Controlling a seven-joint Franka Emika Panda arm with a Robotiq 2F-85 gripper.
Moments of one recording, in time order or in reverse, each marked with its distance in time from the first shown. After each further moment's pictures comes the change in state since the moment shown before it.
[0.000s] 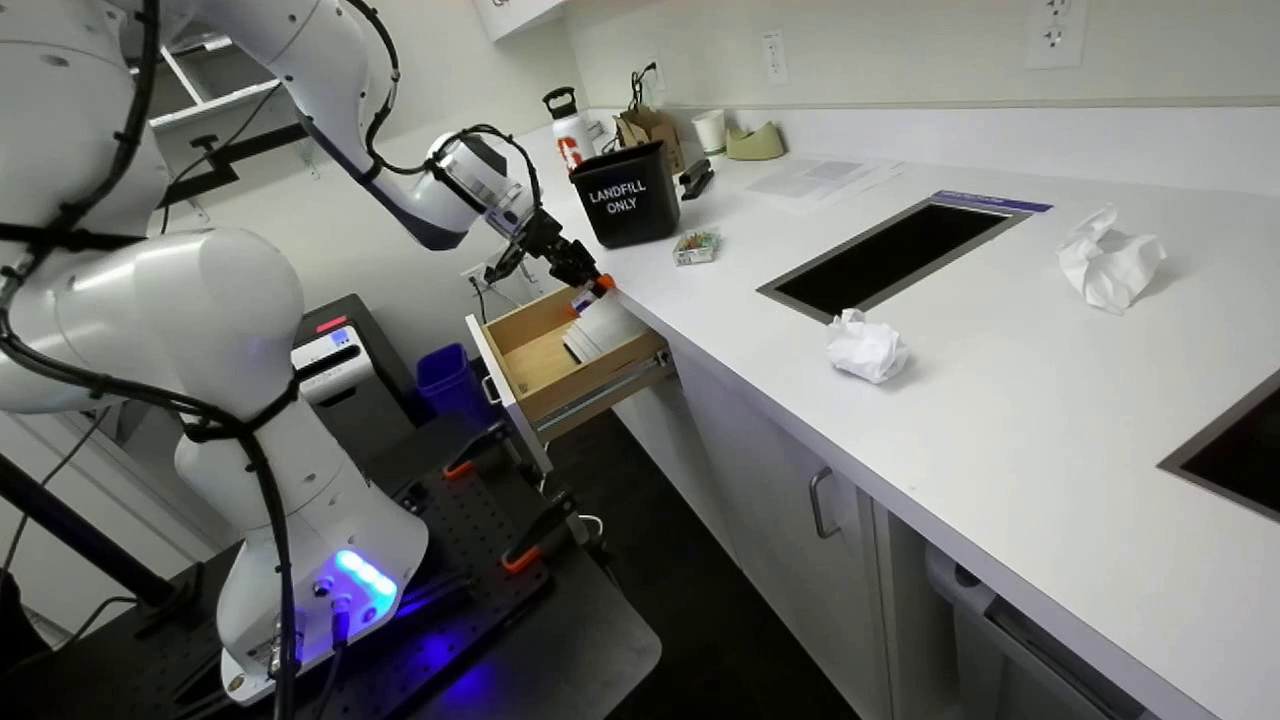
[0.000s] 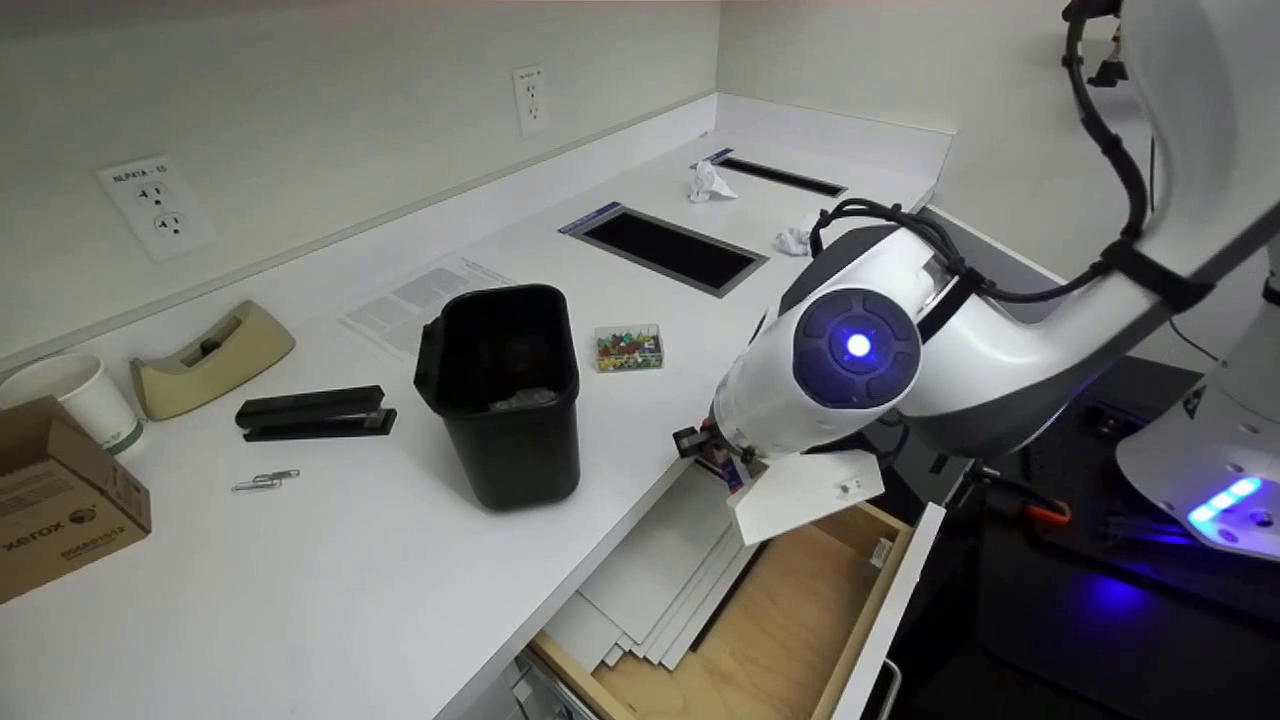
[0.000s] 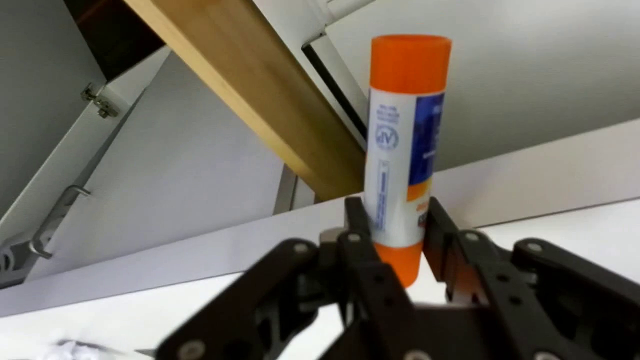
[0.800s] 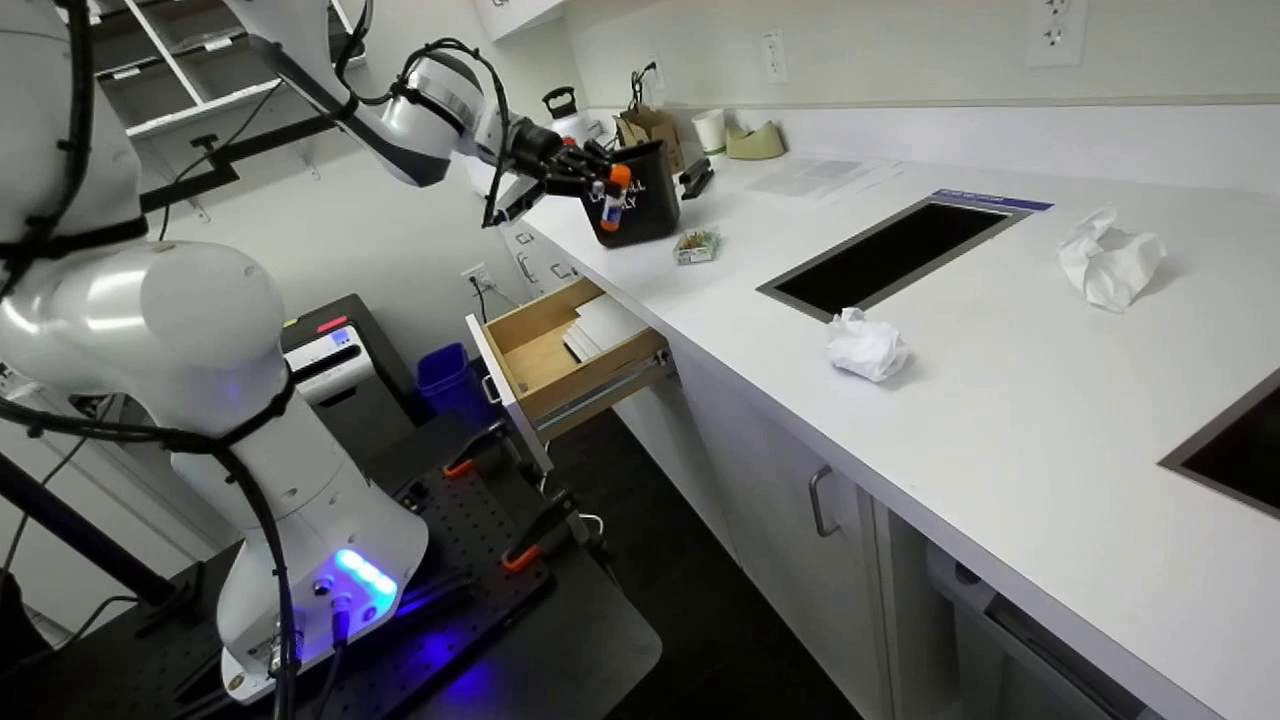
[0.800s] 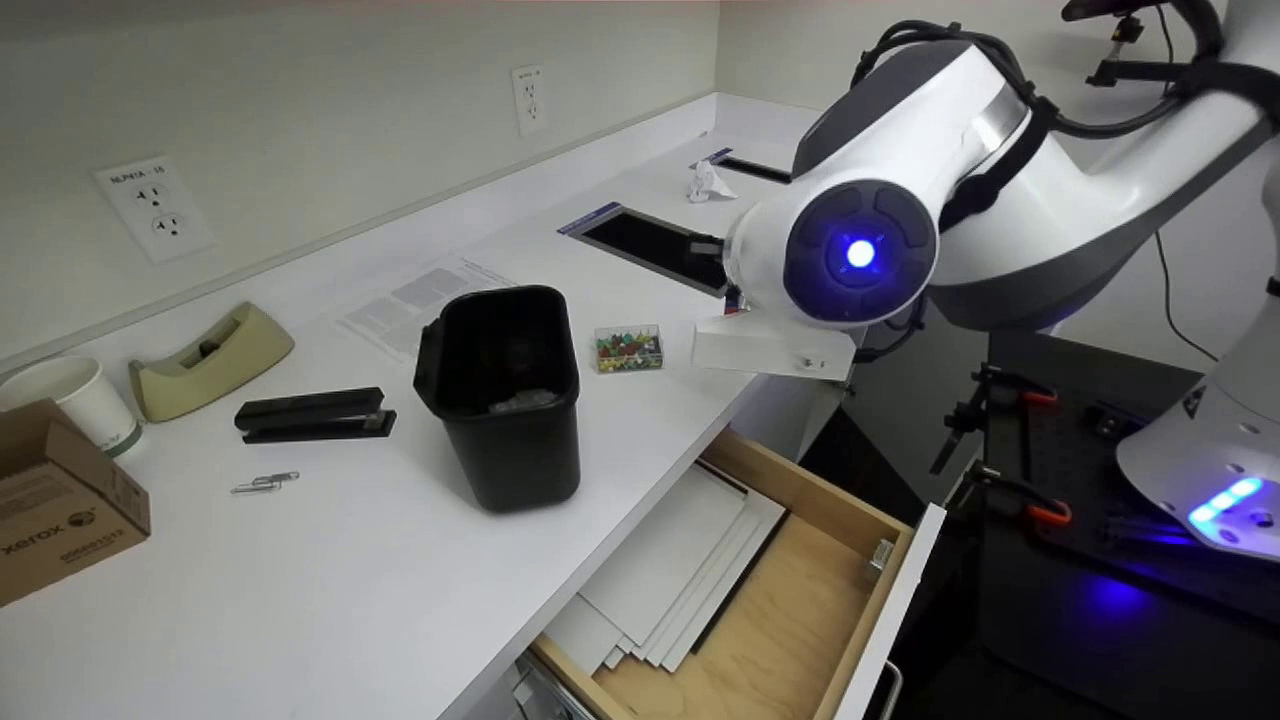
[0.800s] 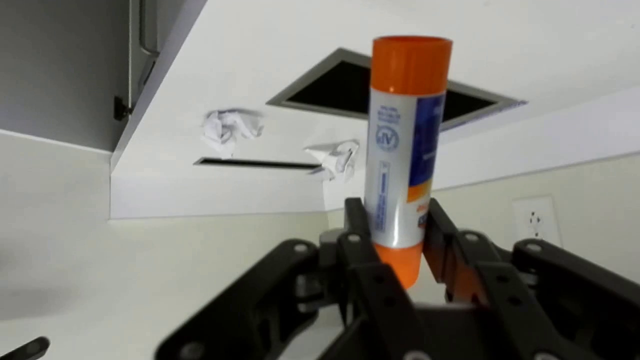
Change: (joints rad) arm -0.346 -0.240 0.366 0.044 -0.375 -0.675 0.469
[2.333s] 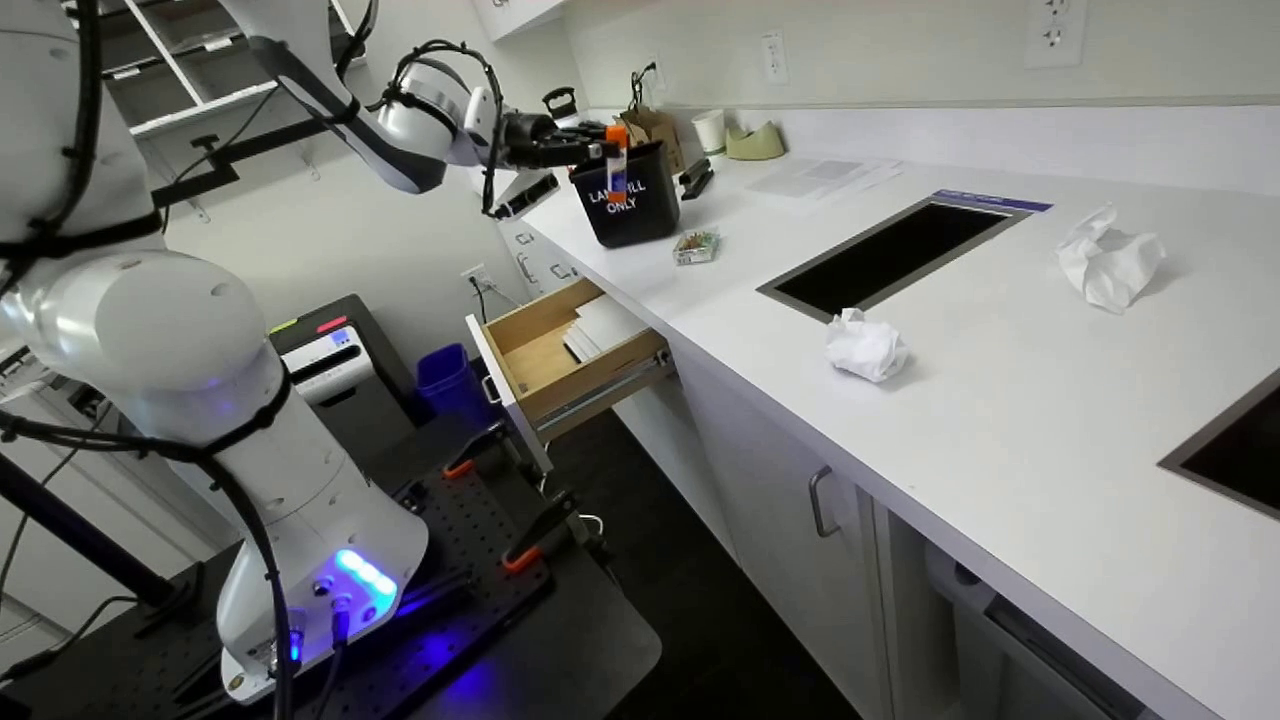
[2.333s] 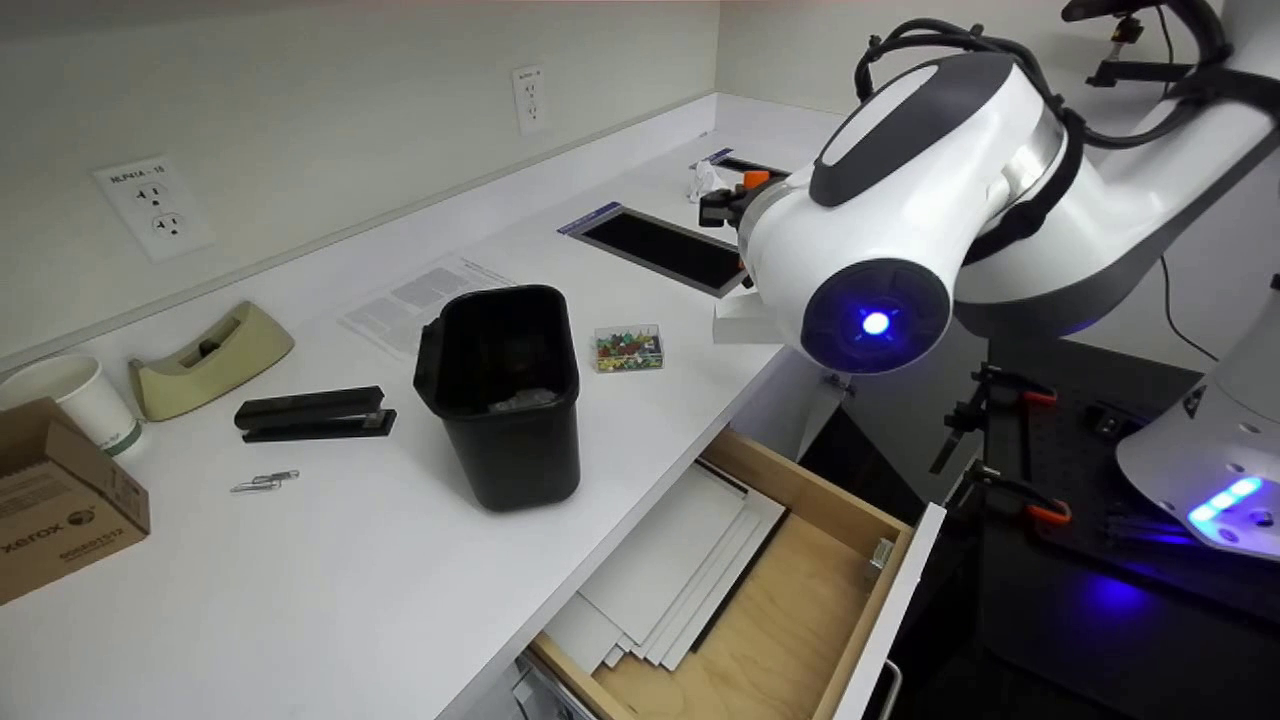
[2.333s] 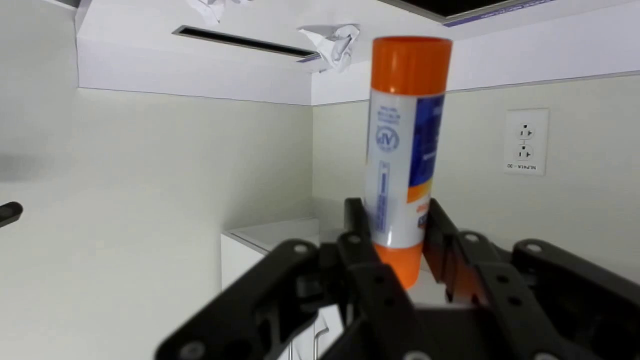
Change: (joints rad) arm -0.225 -0.001 0.278 -0.018 -0.202 -0.252 -0.049
